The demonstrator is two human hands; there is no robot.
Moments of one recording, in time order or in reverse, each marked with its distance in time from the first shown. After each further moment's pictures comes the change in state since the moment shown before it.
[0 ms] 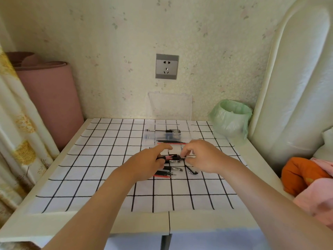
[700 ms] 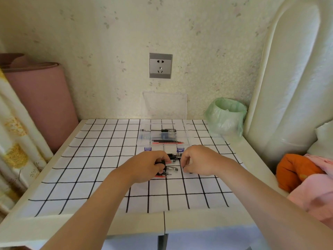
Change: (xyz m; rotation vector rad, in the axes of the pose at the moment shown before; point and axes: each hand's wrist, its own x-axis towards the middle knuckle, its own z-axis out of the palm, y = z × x) left_hand 0.003 0.008 0.007 0.008 -0.091 -0.021; right_hand -0.004 0.010 0.005 -0.047 -0.169 0.062
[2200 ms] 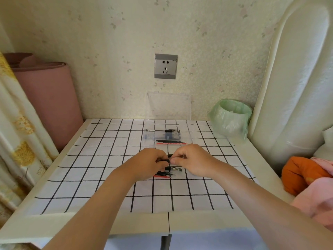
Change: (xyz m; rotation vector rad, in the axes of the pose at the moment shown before) left_hand -0.003 -0.003 -0.008 -0.045 0.071 0.051; right_hand 0.006 -0.031 0.010 0.278 0.132 -0.079
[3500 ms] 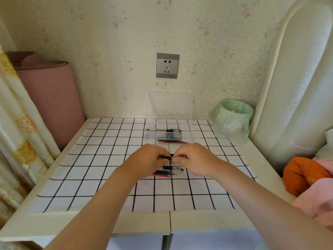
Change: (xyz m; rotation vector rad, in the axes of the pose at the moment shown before) left_hand -0.001 0.002 -0.004 0.092 0.107 0.066; right_hand 0.002 0.002 0.001 -0.156 0.011 -0.047
